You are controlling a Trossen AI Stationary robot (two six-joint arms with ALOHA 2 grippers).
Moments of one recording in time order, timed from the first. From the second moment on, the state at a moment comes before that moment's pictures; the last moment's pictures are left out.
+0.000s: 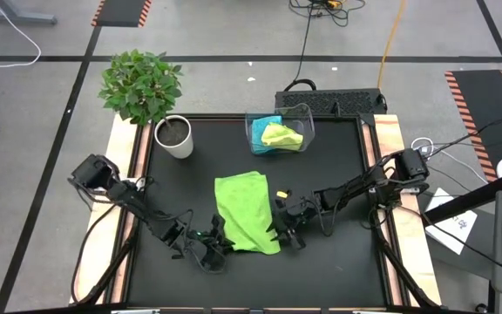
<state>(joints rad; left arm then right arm) -0.60 1.70 0.71 0.31 -0.48 0.24 0.20 1.75 0.66 0.51 -0.30 -0.05</state>
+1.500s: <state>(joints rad) -0.45 1.53 0.71 0.27 -0.49 0.17 0.50 1.75 0.68 0.57 0.23 0.23</state>
